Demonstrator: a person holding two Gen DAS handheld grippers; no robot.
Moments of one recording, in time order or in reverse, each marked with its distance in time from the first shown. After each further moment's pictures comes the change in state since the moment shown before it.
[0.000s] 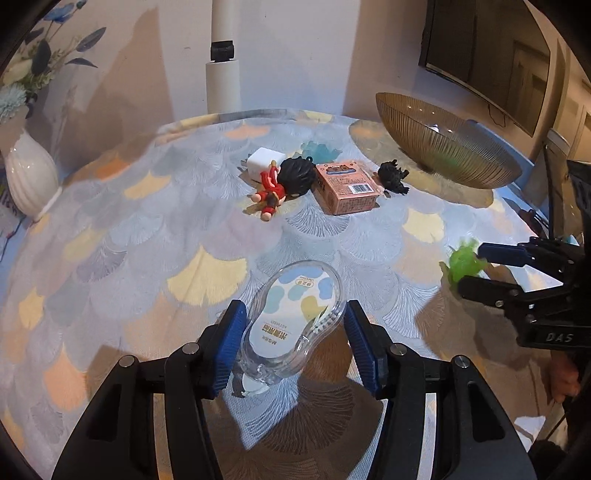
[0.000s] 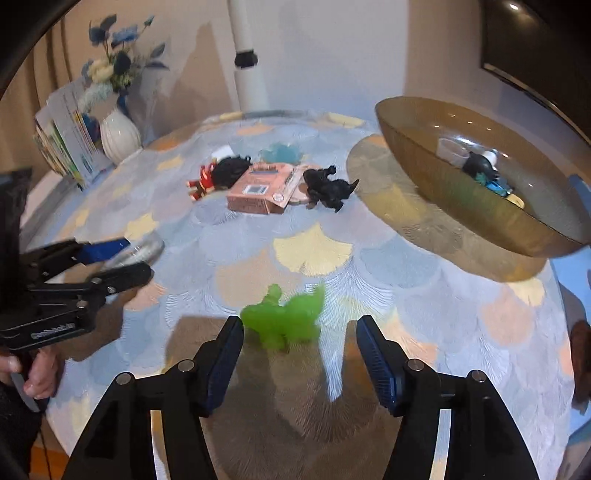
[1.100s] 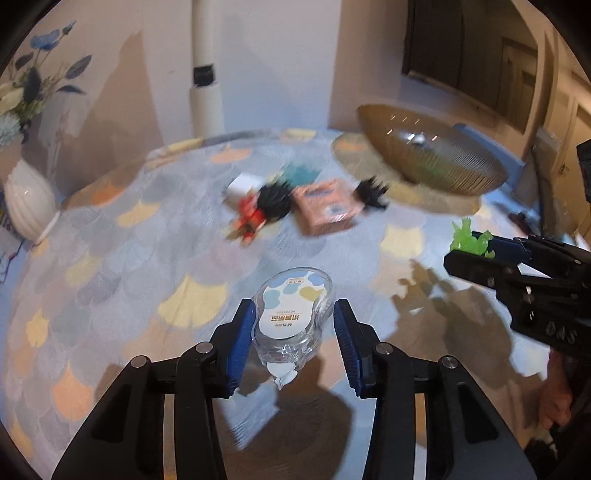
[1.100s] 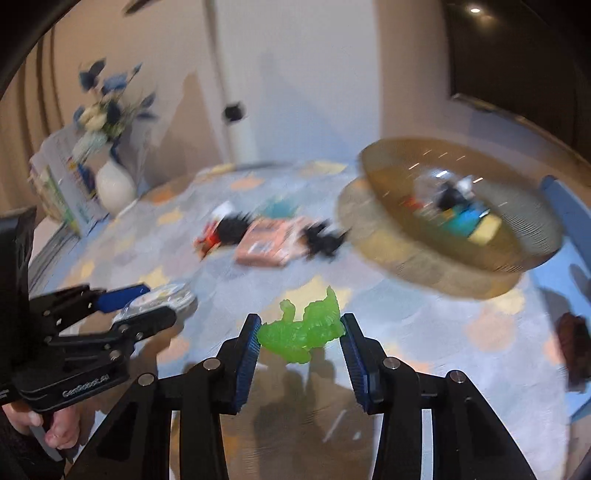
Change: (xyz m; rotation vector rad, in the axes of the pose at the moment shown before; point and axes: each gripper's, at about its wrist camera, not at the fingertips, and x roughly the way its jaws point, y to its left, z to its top) left arm -0.014 -0.024 0.020 0.046 -0.055 -0.018; right arm -0.037 0.005 0.021 0.092 -0.158 -0.062
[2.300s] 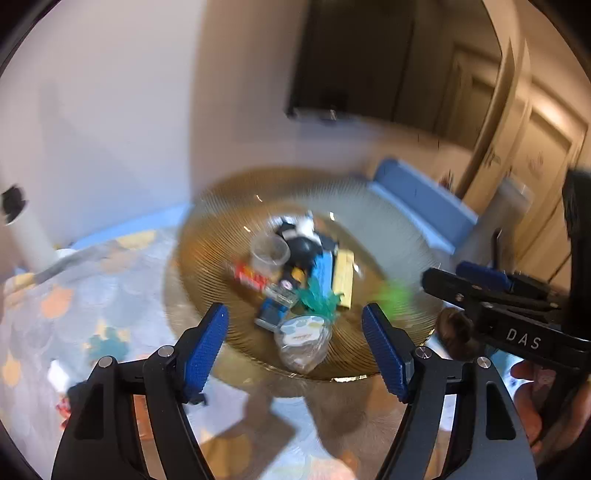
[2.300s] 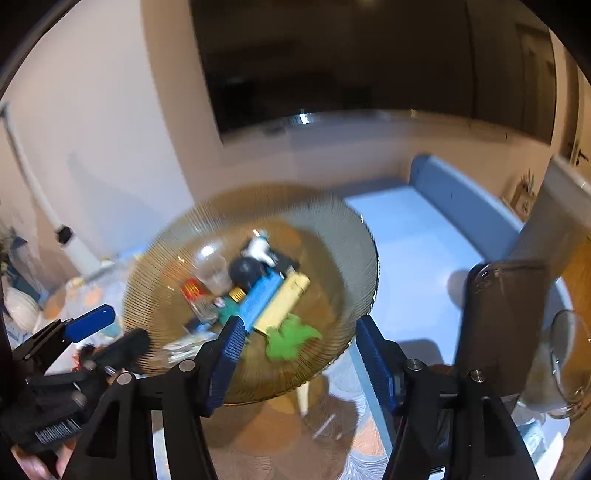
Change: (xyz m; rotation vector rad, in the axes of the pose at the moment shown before) left arm 0.065 -0.121 0.152 0.031 -0.032 -0.249; right arm -0.032 -0.173 0.083 0.286 0.001 -0.272
